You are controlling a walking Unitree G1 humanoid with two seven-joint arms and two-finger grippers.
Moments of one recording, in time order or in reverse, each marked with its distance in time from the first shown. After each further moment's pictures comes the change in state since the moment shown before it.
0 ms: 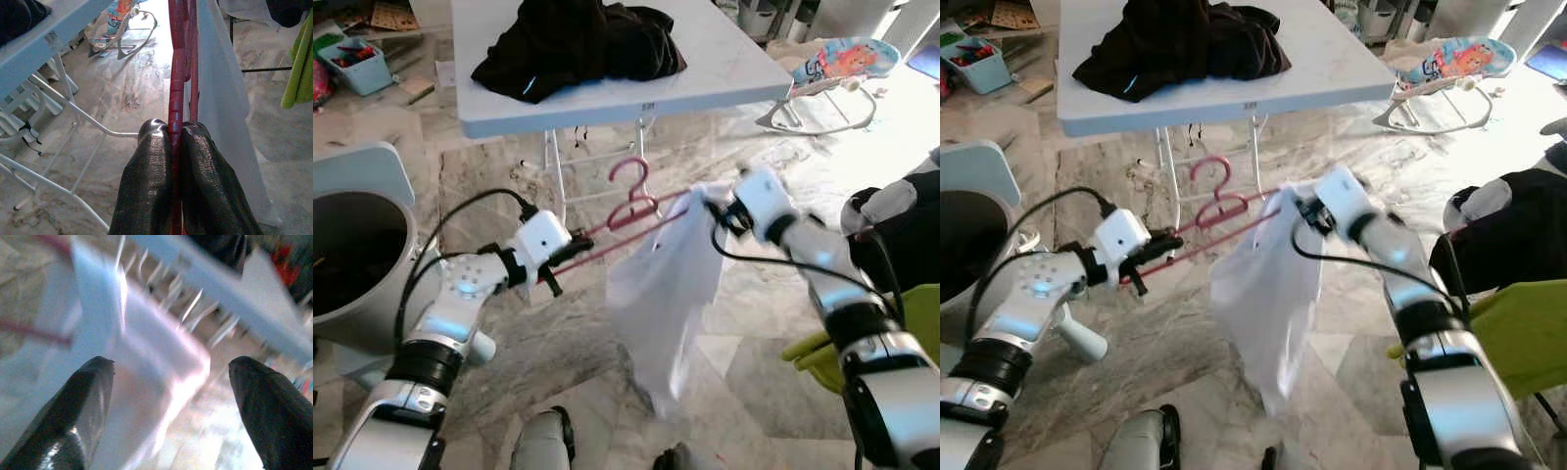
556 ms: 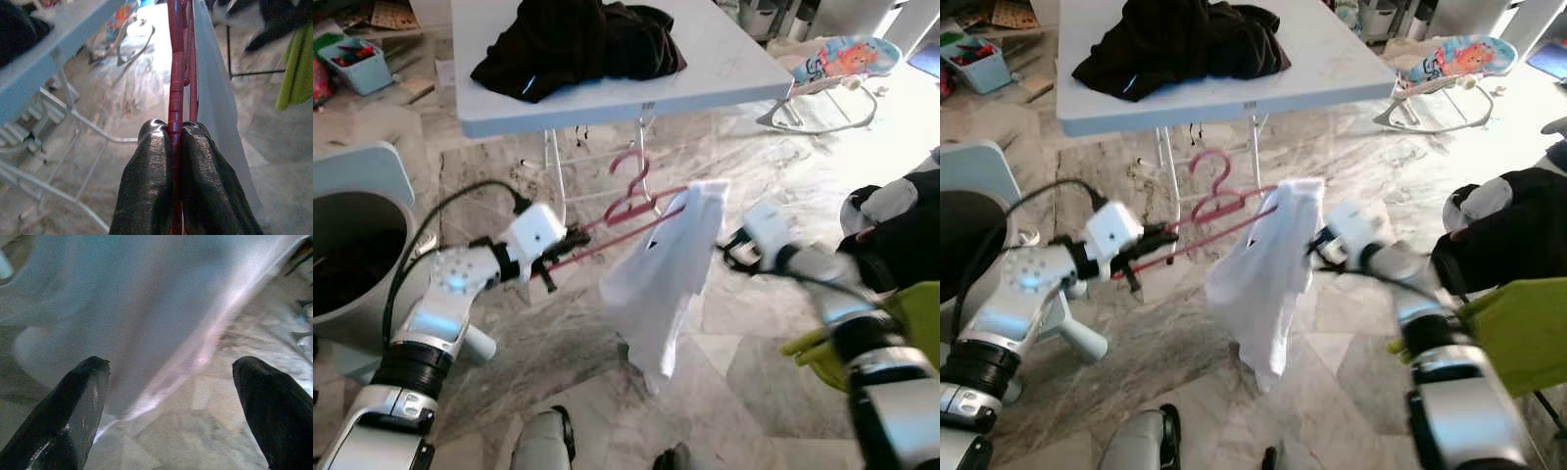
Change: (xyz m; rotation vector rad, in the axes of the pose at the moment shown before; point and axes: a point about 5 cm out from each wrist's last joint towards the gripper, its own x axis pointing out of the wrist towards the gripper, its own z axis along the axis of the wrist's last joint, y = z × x) left arm -0.005 0.005 0.021 0.030 -0.031 -0.022; right arm -0.007 0.024 -0.037 0.094 0.226 0.121
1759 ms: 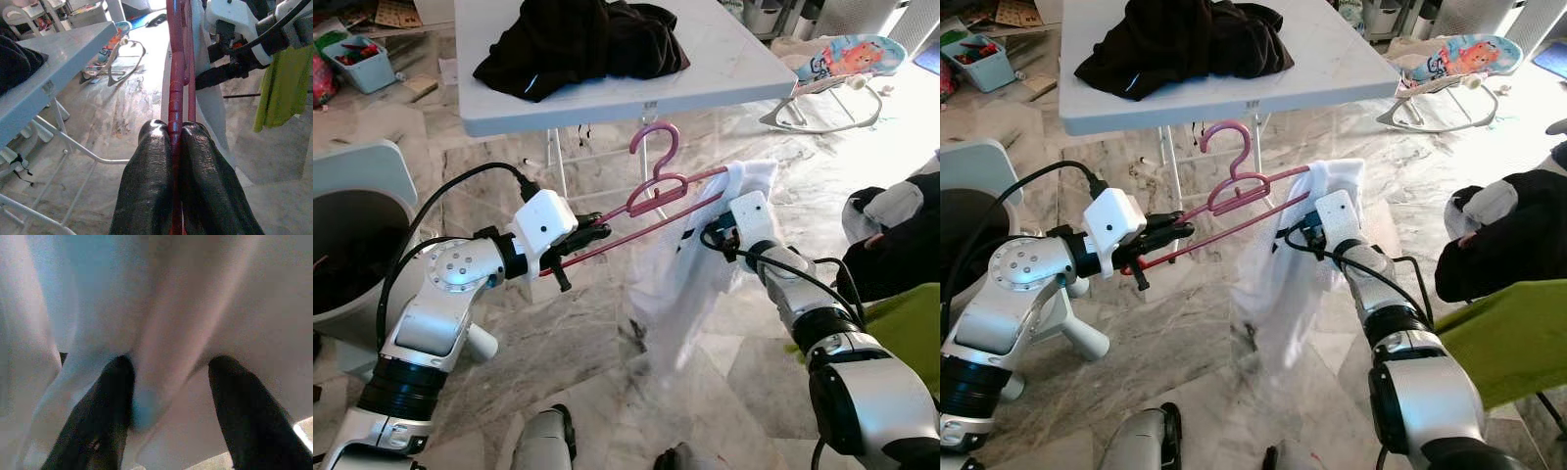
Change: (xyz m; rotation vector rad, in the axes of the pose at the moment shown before) left arm -0.006 -0.013 0.040 -0.031 -0.082 -0.041; right arm 0.019 0.007 0.012 0.228 -0.043 -0.218
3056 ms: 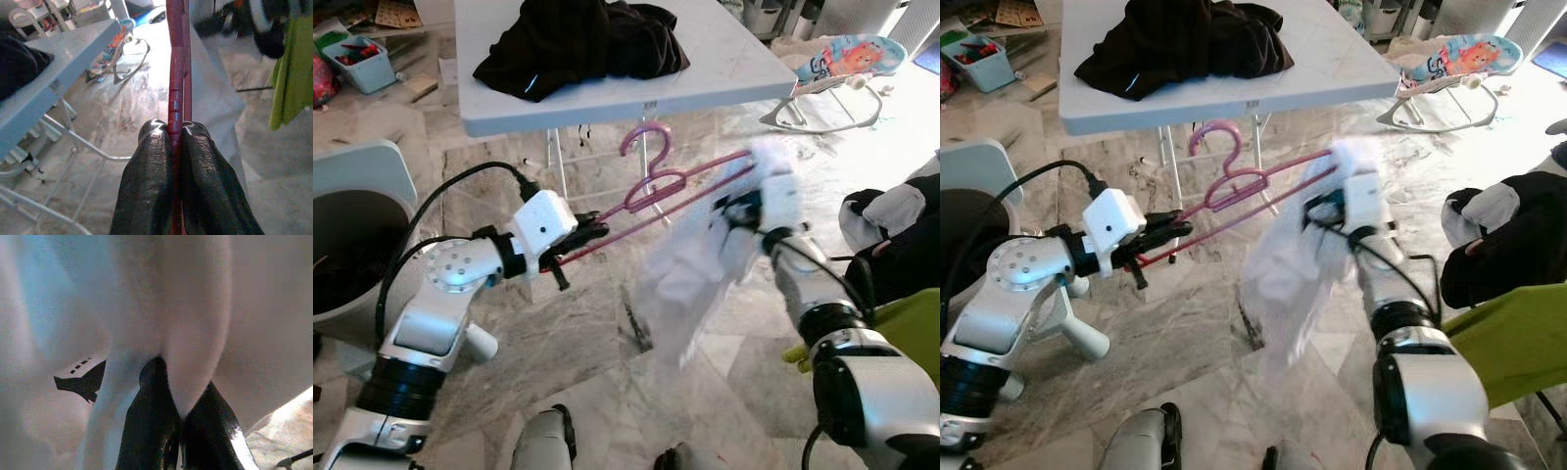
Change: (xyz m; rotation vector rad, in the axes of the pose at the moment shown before) left arm -0.004 0.003 -0.006 0.043 0.032 0.017; right arm -0.005 -0.028 0.018 0.169 -0.171 -0.198
